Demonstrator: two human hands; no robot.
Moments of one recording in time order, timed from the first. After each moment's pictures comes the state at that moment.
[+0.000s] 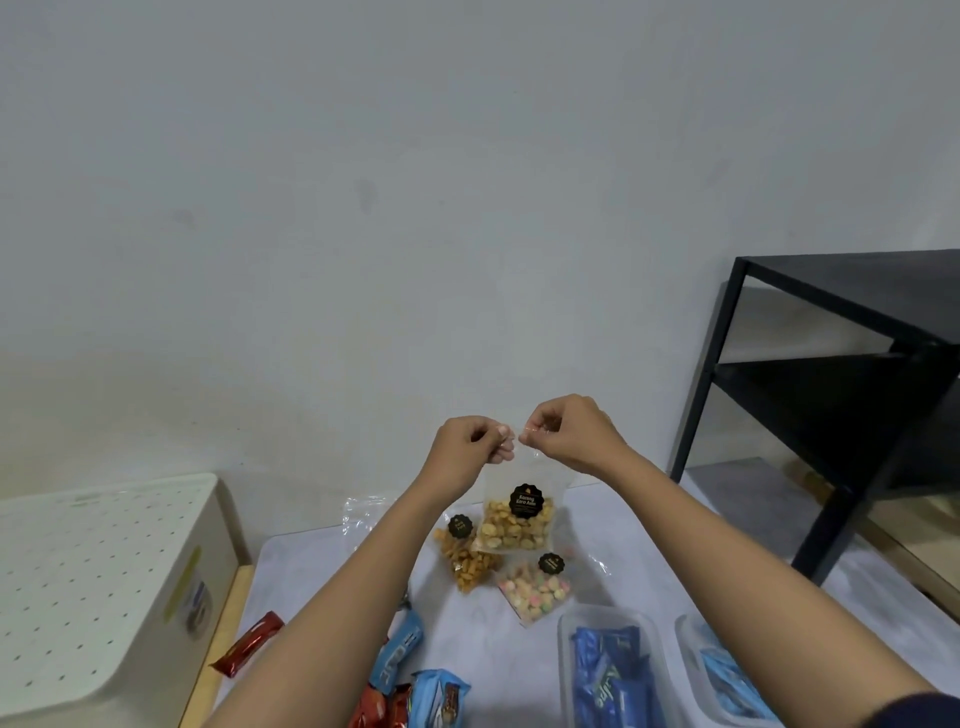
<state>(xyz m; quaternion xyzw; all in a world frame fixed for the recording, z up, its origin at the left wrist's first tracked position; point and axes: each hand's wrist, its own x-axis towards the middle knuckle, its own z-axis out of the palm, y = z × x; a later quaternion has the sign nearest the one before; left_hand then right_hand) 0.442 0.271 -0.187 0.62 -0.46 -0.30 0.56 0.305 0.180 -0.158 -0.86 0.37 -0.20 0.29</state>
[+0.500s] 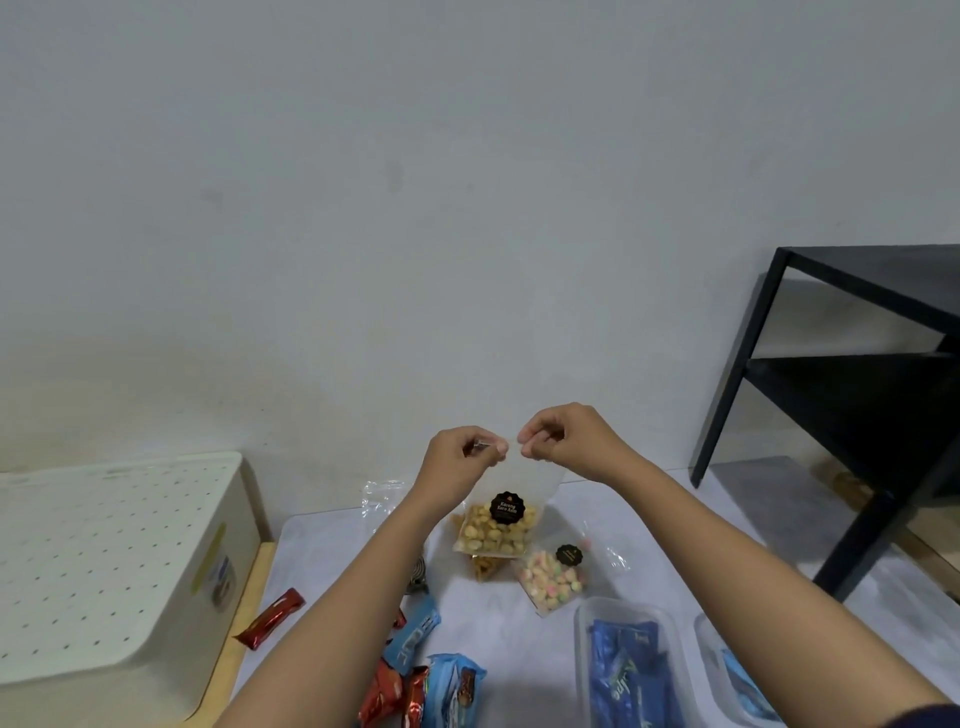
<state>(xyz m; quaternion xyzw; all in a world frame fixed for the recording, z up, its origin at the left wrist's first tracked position) 0.461 0.296 -0.211 0.66 -0.44 -0.26 0.55 0.320 0.189 -0.173 -0.84 0.30 -0.16 0.41</state>
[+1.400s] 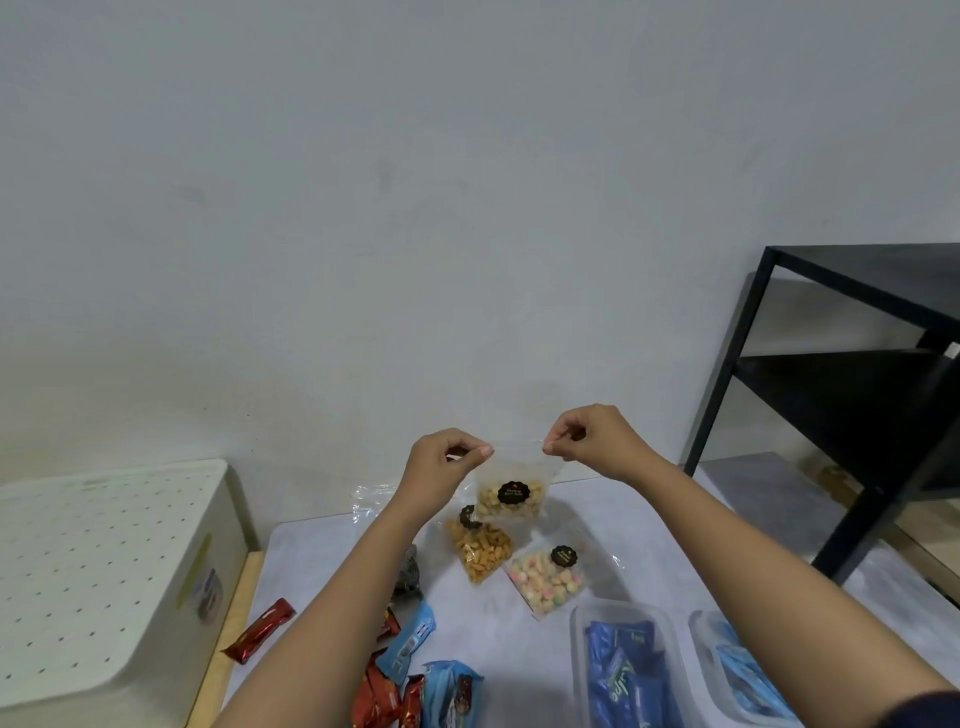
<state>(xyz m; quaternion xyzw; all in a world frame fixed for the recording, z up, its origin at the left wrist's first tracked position) 0.478 0.299 -0.219 0.66 -0.44 -0.25 0.55 0.304 0.167 -0.181 -0.85 0.34 -0.18 0.37</state>
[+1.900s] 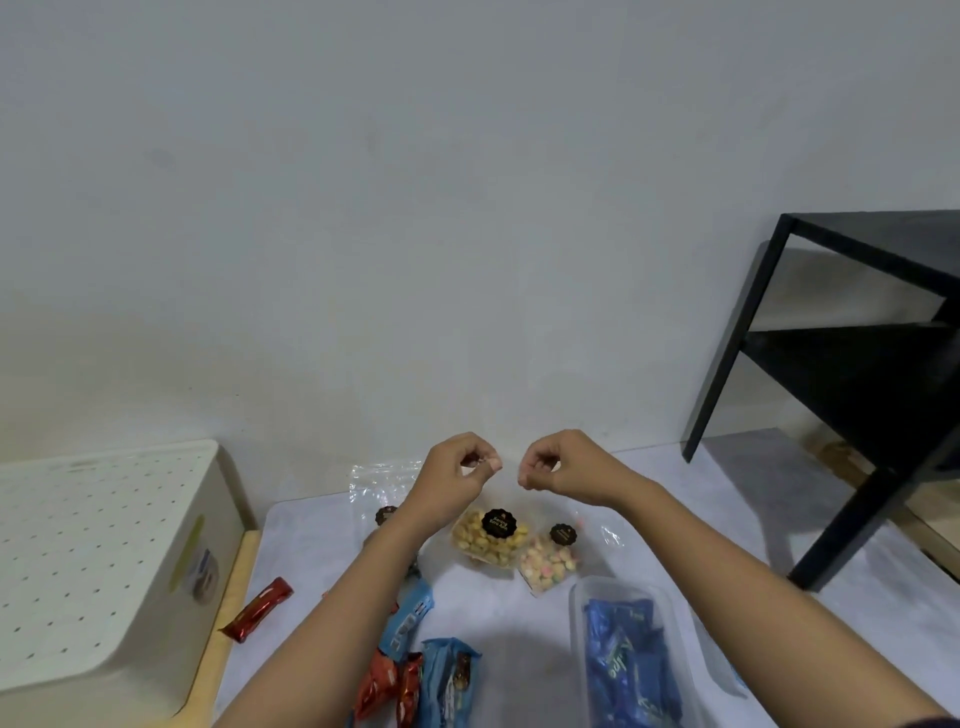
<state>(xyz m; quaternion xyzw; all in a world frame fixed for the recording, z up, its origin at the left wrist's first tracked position) 0.465 0.297 -0.248 0.67 -0.51 -0.23 0.50 0.311 0.189 -0.219 -0.85 0.28 -0.09 0.43</state>
